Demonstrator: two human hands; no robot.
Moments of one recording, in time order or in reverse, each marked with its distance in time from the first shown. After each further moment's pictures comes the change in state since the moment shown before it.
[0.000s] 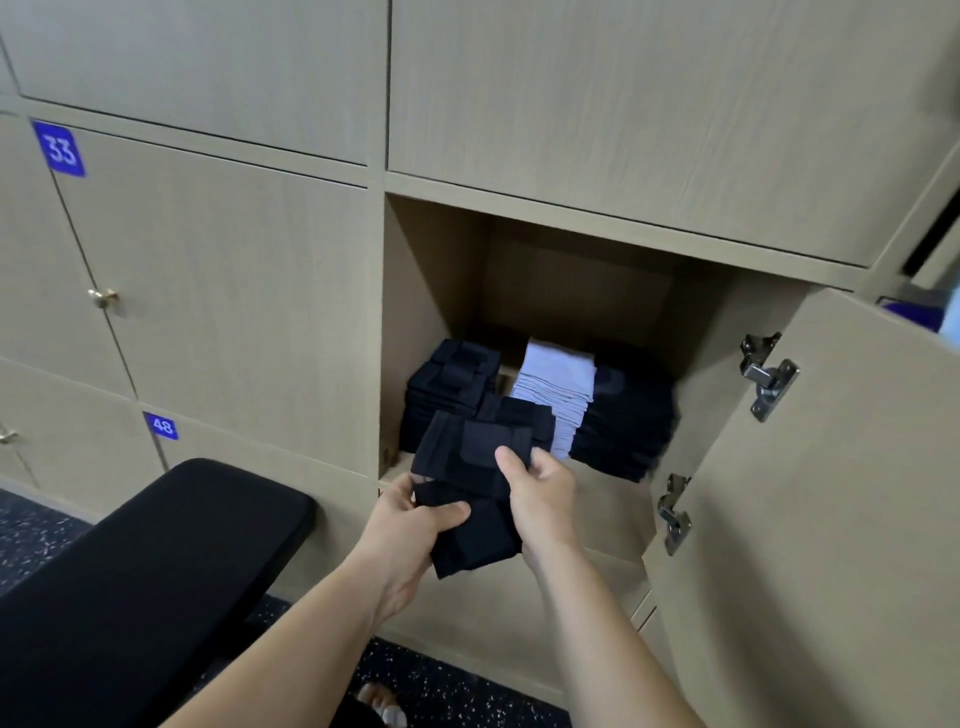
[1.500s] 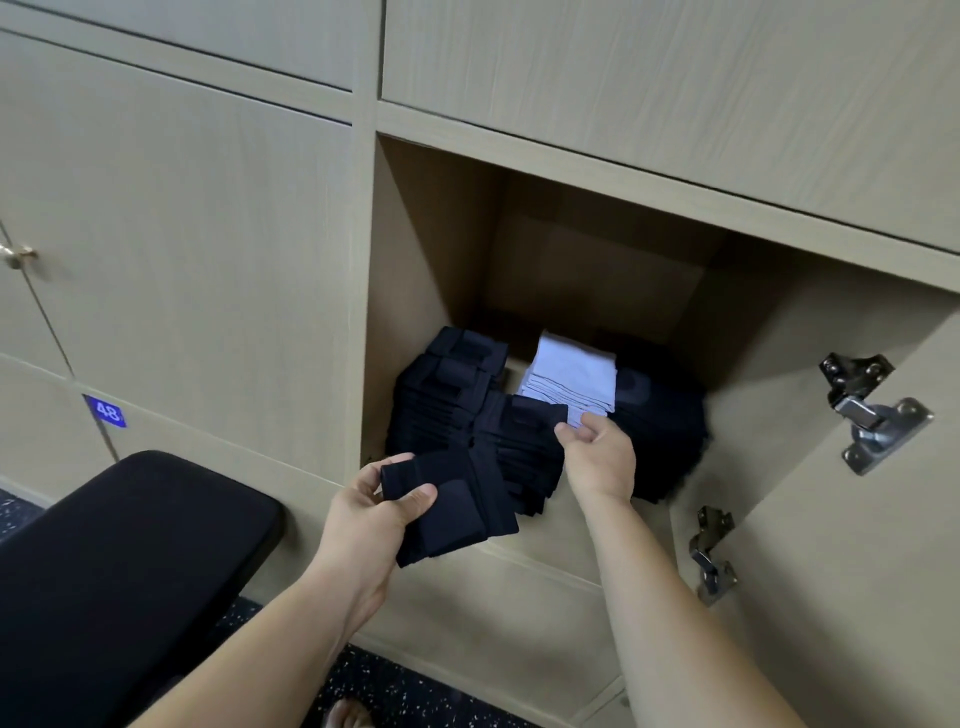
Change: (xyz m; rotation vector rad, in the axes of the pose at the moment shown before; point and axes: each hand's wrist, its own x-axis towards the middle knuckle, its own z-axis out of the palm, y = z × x) left_hand 0.084 -0.003 -0.021 -0.095 0.111 0.036; right_hand 0.129 0.011 -0.025 -0.511 0.261 0.025
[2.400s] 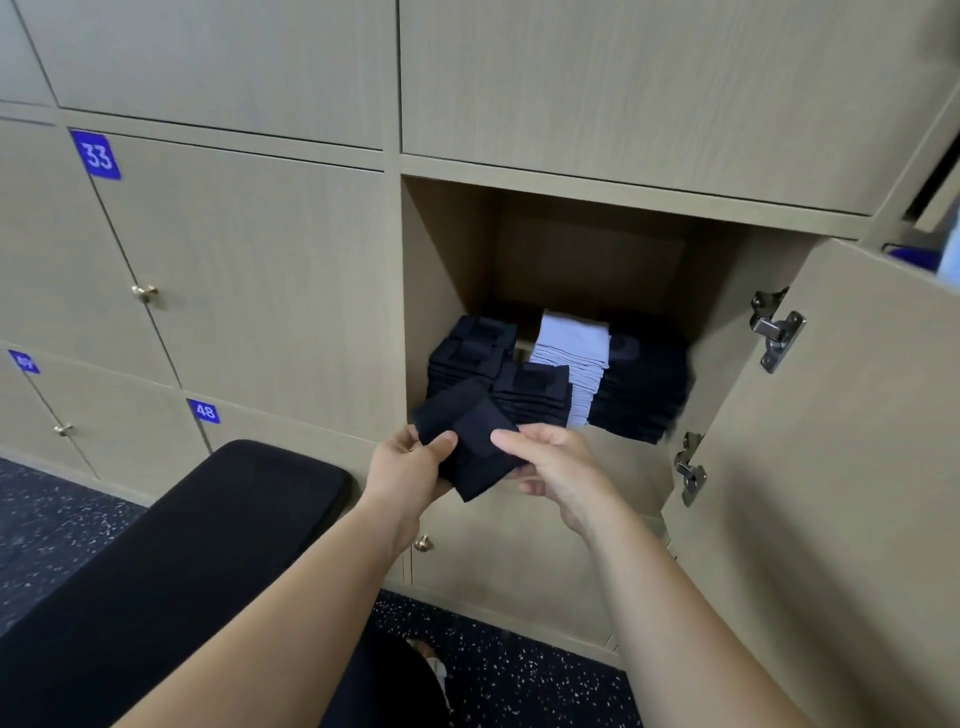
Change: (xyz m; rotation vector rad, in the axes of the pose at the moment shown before) left_hand -0.090 0.030 -0.004 0.180 -0.007 0.038; right_hand -0.156 -0.027 -0.053 0.395 -0.606 0.067
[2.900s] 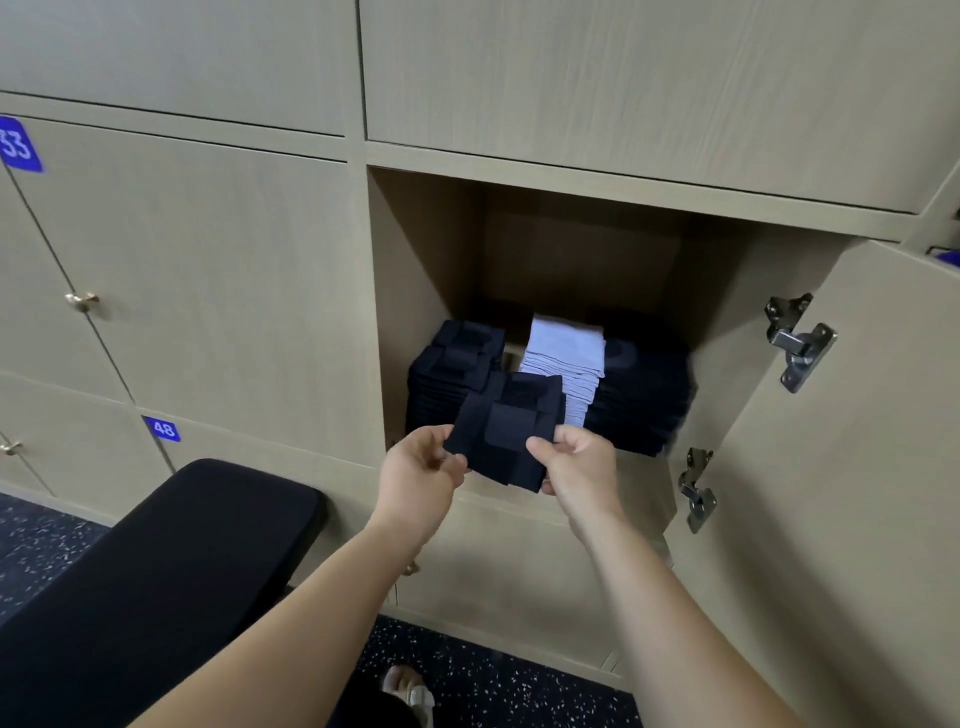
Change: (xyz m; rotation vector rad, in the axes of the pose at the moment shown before) left_hand 0.043 -0.017 0.019 0.492 -0.048 0.242; right_hand 0.054 0.023 -0.023 -0.109 0.317 -0.121
